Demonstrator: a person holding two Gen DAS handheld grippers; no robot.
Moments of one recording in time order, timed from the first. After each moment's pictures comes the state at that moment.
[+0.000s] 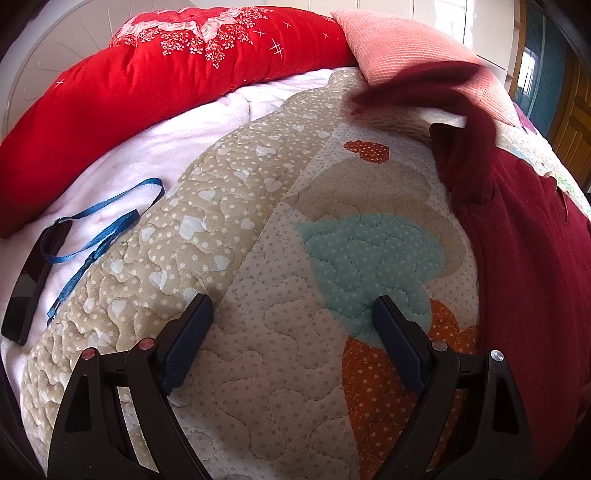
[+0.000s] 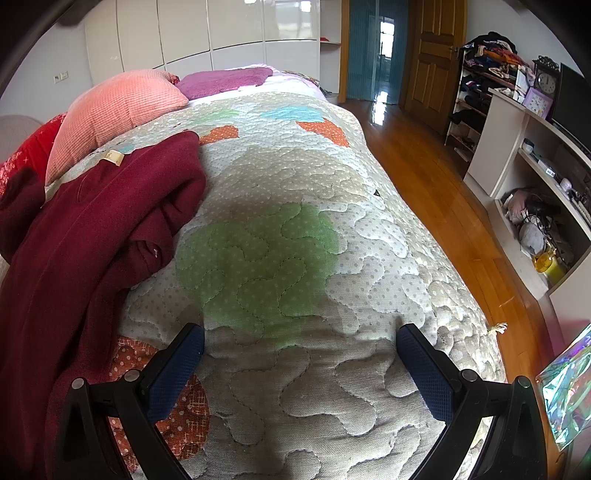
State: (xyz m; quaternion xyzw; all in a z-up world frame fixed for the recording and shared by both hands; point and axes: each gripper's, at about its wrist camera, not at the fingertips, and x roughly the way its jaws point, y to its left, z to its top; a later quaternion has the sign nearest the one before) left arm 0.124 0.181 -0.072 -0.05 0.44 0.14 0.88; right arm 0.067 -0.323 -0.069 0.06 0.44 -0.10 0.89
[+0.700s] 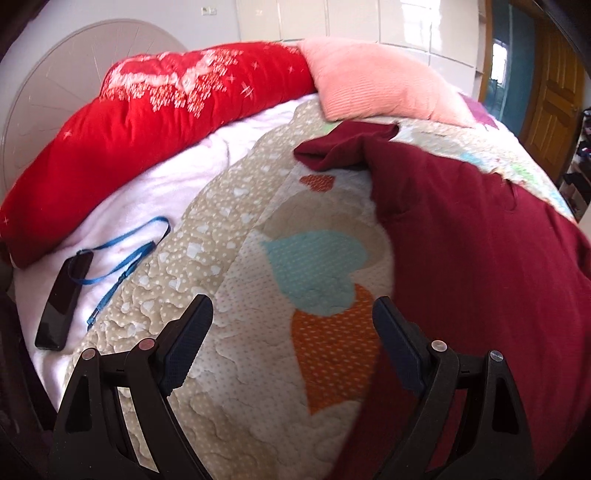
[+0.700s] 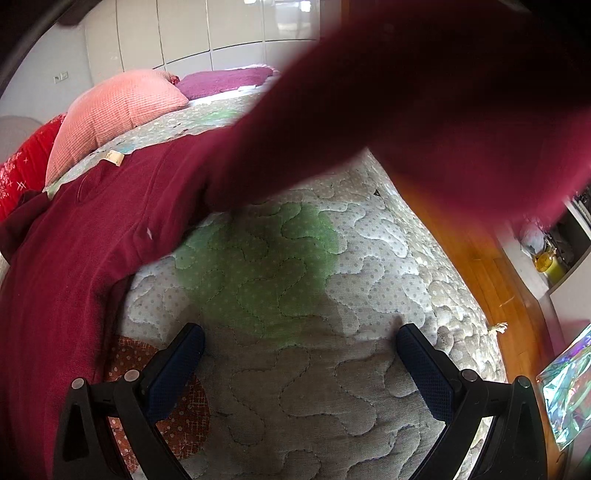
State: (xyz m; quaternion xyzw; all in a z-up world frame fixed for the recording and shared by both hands) left arm 0.077 0.138 -0.008 0.00 0.41 0.10 0.91; right arm 0.067 -0.323 -0.069 0.06 0.44 -0.10 0.89
